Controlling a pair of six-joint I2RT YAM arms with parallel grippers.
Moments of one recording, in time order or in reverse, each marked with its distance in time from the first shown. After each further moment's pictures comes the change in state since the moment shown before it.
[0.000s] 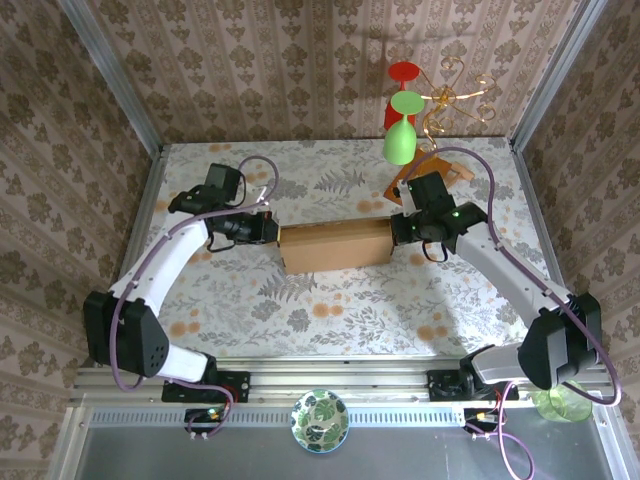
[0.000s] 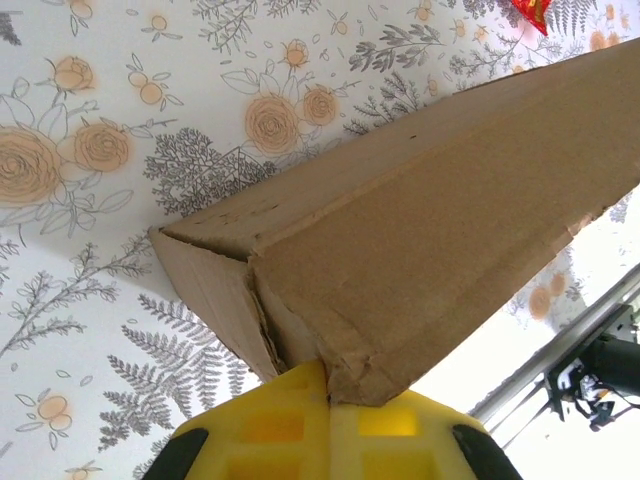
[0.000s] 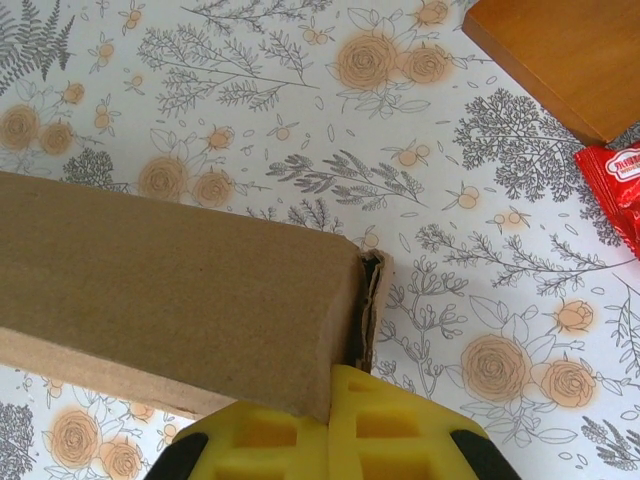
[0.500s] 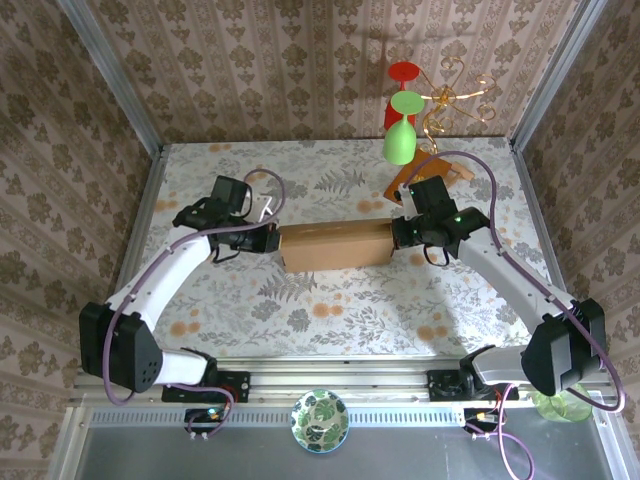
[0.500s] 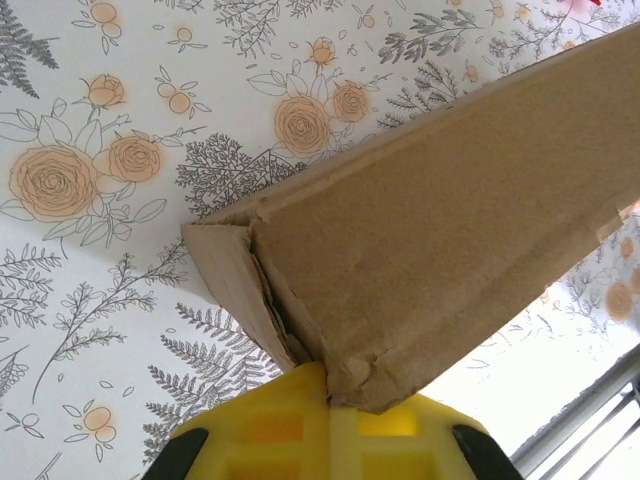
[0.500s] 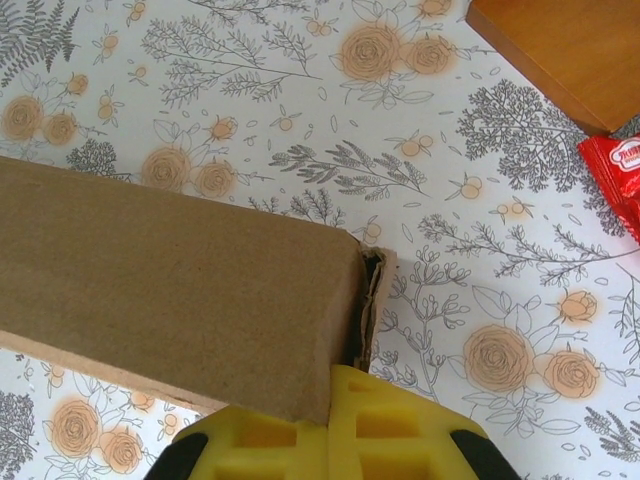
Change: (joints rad) left arm -0.074 -0.075 -0.115 0.104 -0.142 0.028; right arm 0.003 -0.026 -0.026 -0.011 -0.002 0.013
